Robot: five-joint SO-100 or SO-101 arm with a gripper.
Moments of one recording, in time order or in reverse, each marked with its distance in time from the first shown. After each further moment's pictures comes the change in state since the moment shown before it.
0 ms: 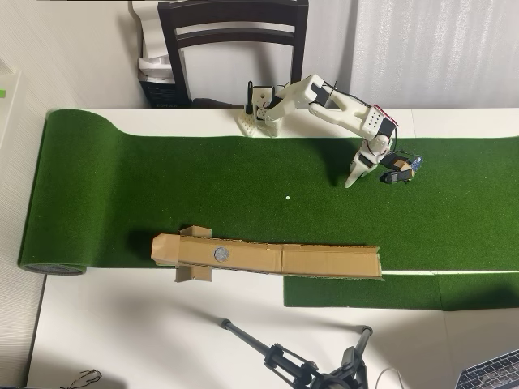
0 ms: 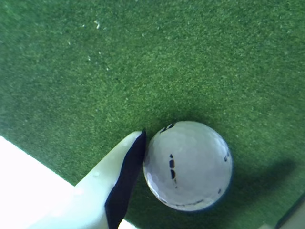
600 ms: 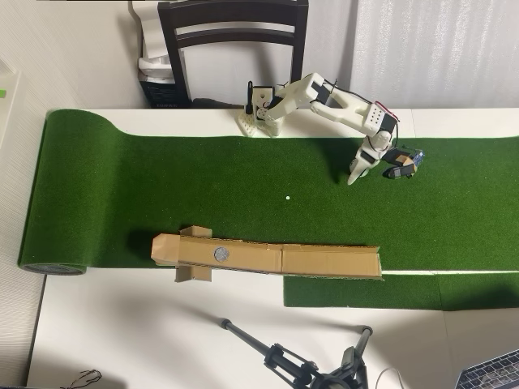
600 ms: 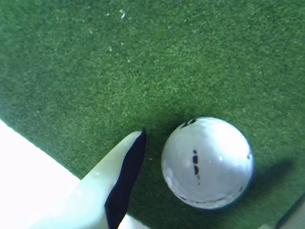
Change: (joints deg) arm -2.1 0.0 0.0 0.0 0.0
